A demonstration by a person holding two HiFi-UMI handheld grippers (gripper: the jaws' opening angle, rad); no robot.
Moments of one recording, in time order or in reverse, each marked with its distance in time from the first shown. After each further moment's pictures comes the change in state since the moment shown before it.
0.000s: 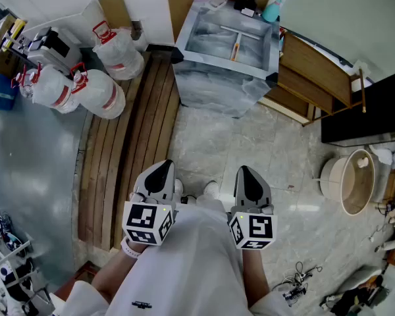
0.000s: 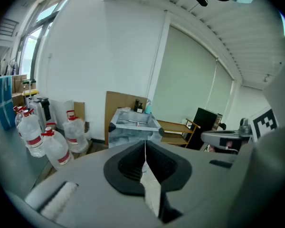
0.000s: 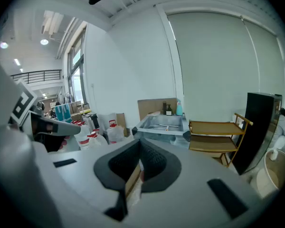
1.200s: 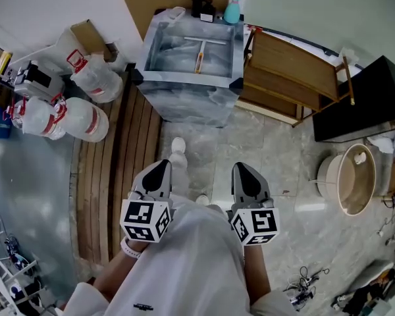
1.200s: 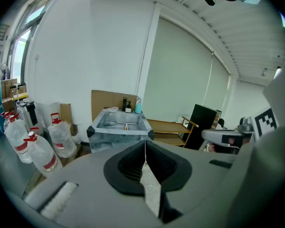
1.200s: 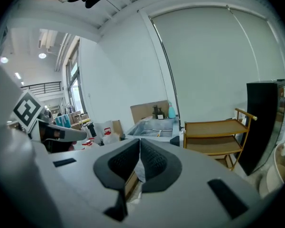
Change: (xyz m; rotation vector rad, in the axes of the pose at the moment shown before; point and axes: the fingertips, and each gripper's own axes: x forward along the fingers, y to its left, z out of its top) left arm 0.119 -0.110 0.023 0.036 0.020 -0.017; right arm 0.020 -0.156 0.015 0.079 -0.058 0.062
